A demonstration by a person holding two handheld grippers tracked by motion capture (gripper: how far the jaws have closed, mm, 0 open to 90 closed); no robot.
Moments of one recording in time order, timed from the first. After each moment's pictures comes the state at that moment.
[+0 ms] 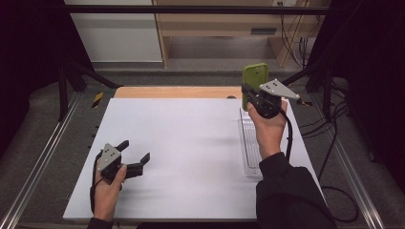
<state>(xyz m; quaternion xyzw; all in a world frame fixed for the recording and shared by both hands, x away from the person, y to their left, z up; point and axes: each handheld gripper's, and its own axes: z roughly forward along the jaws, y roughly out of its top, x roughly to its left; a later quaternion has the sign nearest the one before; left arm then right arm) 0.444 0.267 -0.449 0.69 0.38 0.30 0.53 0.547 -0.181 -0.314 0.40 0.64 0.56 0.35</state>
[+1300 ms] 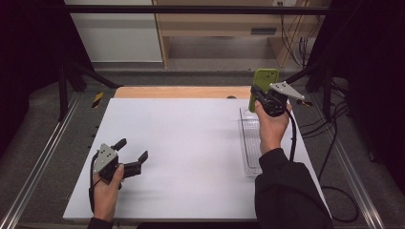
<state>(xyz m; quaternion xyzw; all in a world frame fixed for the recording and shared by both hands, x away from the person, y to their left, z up) 0.440 0.269 -0.445 0.67 0.38 0.32 0.55 0.574 -0.208 -0.343 0.47 0.60 0.55 0.34</state>
